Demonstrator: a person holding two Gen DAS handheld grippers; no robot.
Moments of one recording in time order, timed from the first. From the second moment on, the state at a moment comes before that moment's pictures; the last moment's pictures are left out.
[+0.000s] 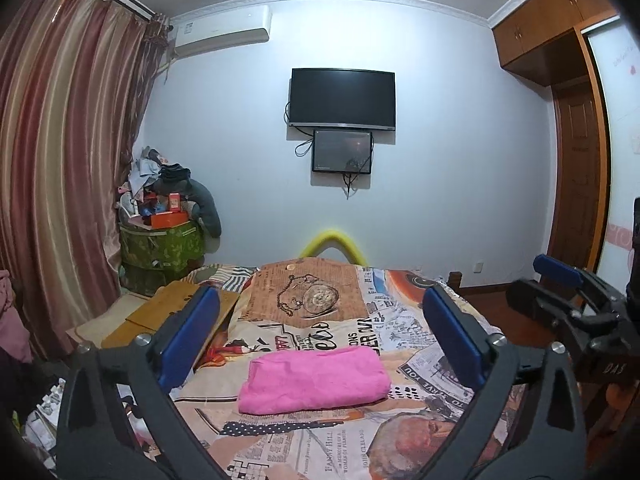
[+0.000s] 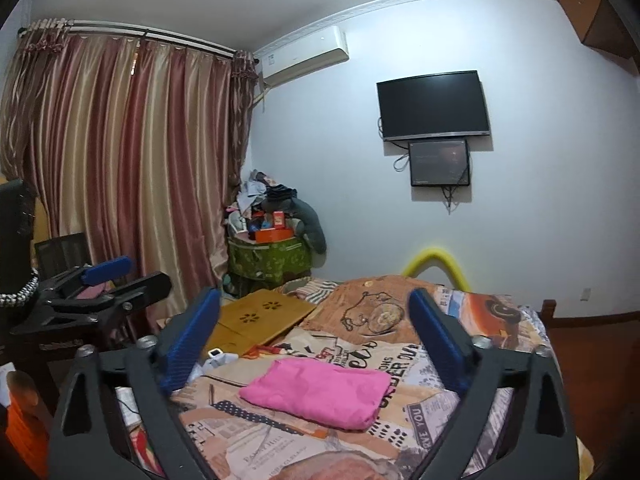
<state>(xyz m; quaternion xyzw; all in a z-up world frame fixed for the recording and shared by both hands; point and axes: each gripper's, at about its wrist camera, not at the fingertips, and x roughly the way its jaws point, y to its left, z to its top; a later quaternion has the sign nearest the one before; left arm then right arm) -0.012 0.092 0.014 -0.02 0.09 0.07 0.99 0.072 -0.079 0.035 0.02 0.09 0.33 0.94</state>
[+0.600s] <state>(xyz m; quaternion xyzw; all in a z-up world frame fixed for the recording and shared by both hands) -0.012 0.093 0.005 -0.03 0.10 0.07 0.99 0.062 -0.085 0.029 0.02 0.10 0.32 0.94</state>
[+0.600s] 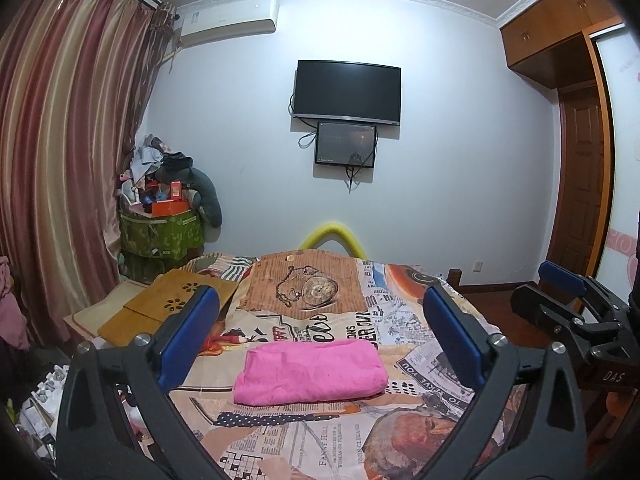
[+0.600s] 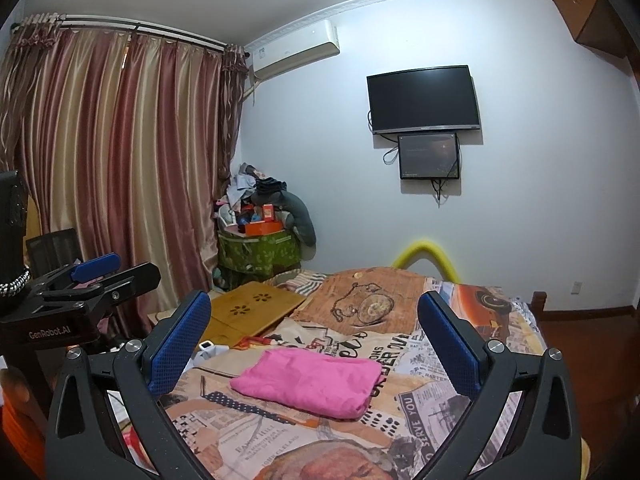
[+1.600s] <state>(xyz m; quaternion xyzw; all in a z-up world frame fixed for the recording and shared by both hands) -0.010 0.095 0.000 -0.04 0.11 0.07 0.99 0.063 -0.085 0.031 0.02 0.11 0.32 0.94</state>
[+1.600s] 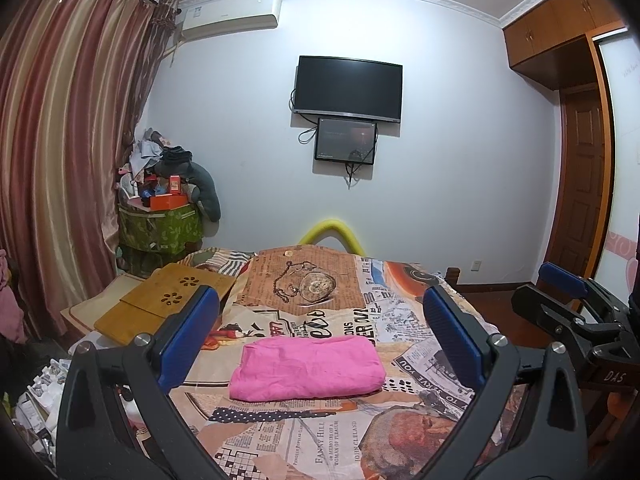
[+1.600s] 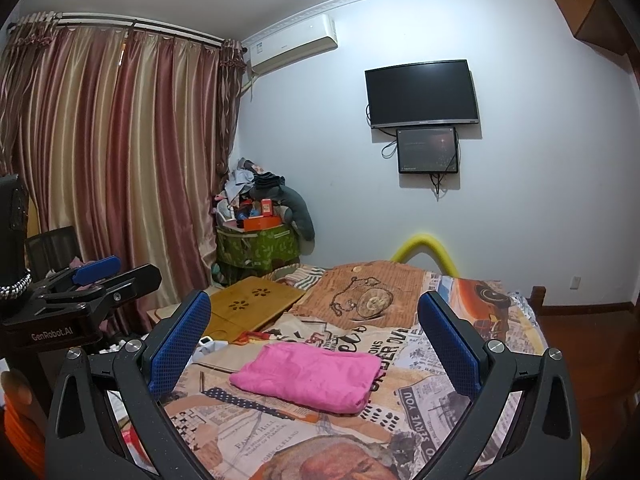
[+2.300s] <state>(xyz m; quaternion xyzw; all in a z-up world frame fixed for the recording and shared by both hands) -0.007 0.097 -0.001 -0.05 0.11 0.05 0.99 0.063 -0.085 0.031 0.02 0.11 0.32 0.94</state>
